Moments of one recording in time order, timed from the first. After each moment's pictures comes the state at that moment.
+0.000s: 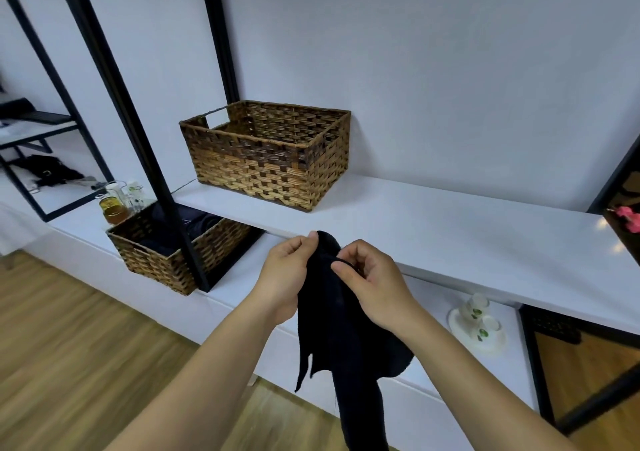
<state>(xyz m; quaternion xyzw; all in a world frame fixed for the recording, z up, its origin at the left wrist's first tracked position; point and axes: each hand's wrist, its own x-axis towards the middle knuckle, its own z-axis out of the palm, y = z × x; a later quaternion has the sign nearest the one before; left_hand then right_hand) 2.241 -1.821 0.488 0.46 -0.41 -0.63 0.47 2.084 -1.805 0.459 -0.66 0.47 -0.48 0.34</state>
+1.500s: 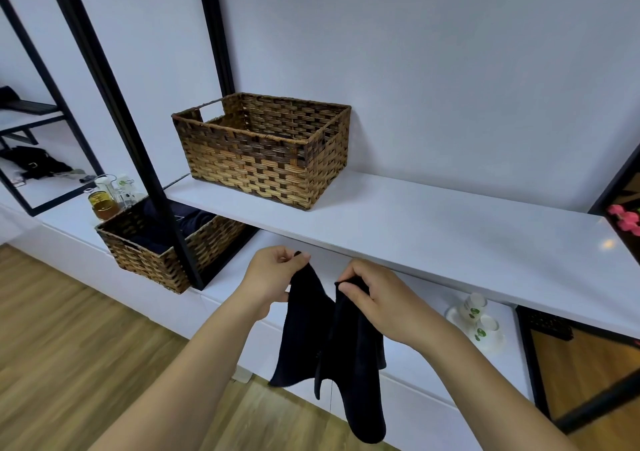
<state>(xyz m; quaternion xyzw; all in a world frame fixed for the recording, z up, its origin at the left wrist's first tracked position) 2.271 -1.860 0.457 0.58 -0.48 -0.54 0.38 2.064 -1.808 0.454 -0.76 0.51 -0.28 0.29</state>
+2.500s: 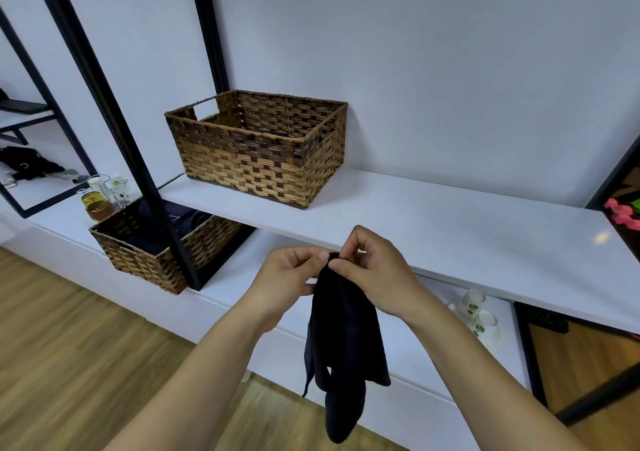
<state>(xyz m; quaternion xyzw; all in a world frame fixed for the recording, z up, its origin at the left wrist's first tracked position) 2.255 -1.834 0.476 0.43 -0.55 -0.59 0.40 2.076 -1.832 0.467 -0.67 0.48 -0.44 0.37</state>
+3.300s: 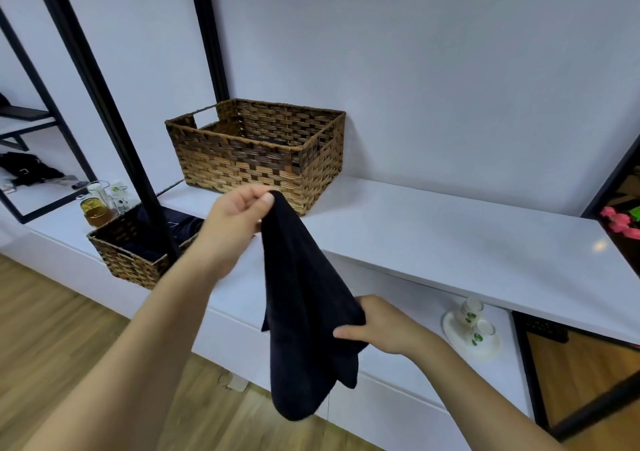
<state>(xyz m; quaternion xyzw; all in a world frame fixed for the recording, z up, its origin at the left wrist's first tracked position) 2.299 -1.881 0.532 0.45 -0.56 -0.47 0.51 2.048 -1.832 0.394 -0.69 0.54 -0.17 0.45</state>
